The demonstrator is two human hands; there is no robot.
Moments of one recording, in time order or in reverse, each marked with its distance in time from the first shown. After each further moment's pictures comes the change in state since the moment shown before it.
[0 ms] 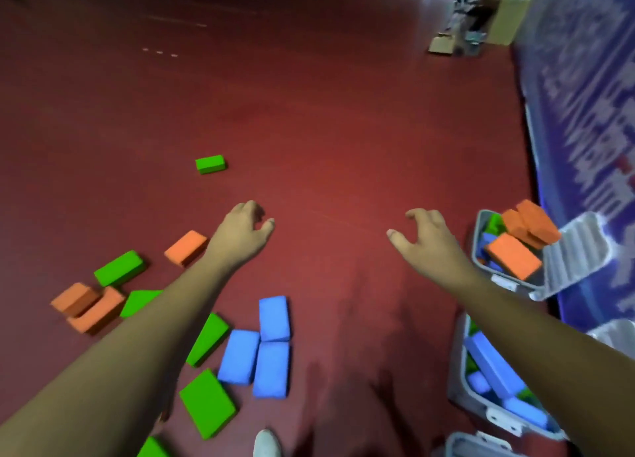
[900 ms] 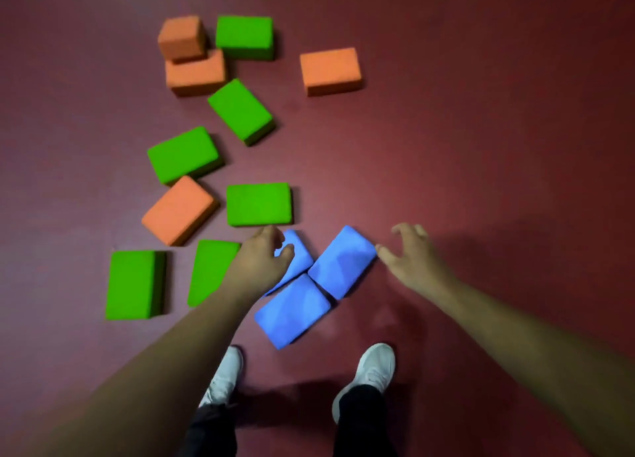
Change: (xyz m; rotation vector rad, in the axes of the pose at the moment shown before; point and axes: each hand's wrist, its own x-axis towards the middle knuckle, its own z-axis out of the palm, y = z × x) left_hand 0.034 -0.420 0.365 -0.187 -0.004 -1.106; right_hand 0.330 -0.014 0.660 -0.237 -0.942 -0.434
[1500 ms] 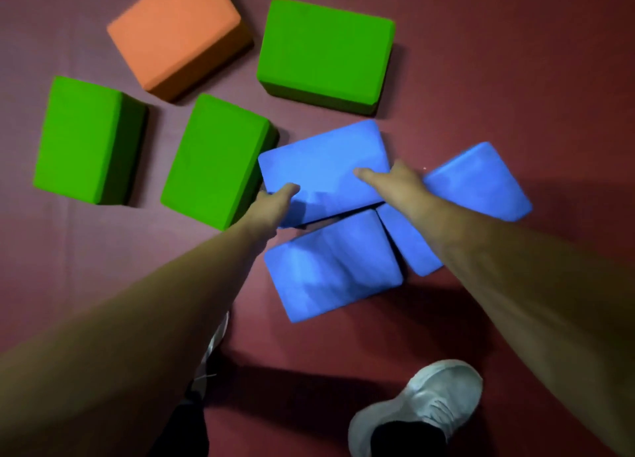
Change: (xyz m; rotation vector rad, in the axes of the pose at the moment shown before) left_hand 0.114 -0.319 0.280 -0.721 0.046 -0.929; right_hand 0.226 0.041 0.405 0.088 -0.318 0.106
